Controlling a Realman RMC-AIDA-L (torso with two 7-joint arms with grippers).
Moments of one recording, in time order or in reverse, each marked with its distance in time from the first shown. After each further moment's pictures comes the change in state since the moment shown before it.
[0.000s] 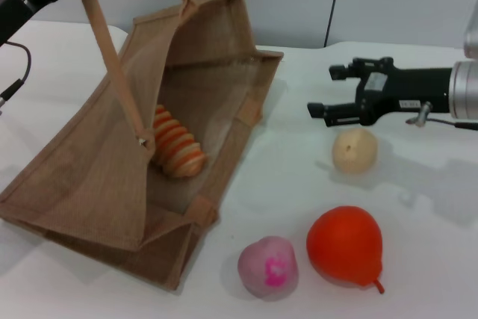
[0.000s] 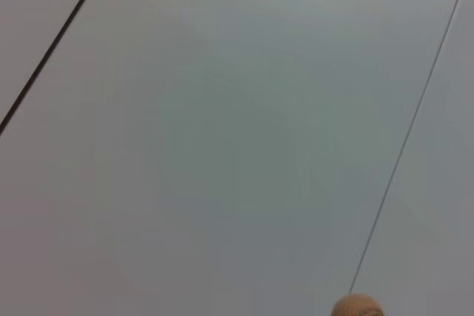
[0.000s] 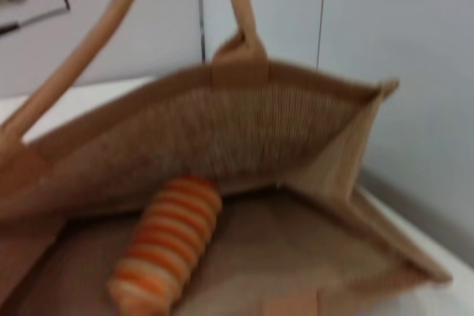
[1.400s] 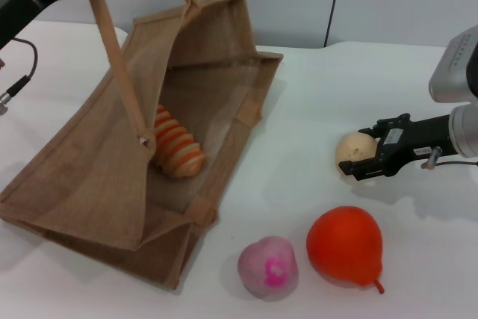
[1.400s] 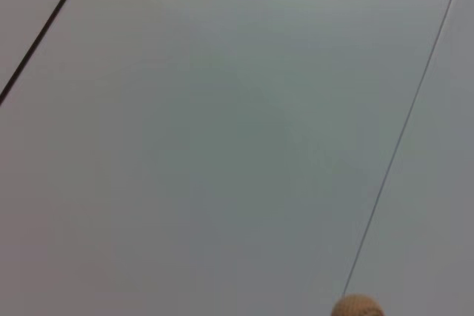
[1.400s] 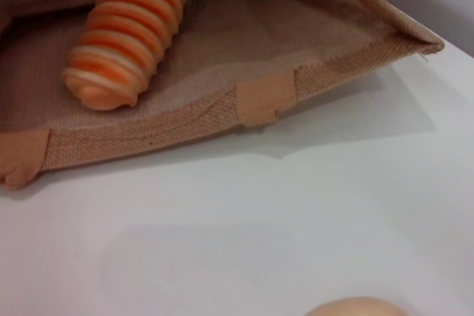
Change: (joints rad) left arm -0.016 -0.001 0.001 0.000 0.011 0.009 0.002; right arm -0.046 0.008 -0.409 0.010 0.001 0.194 0.260
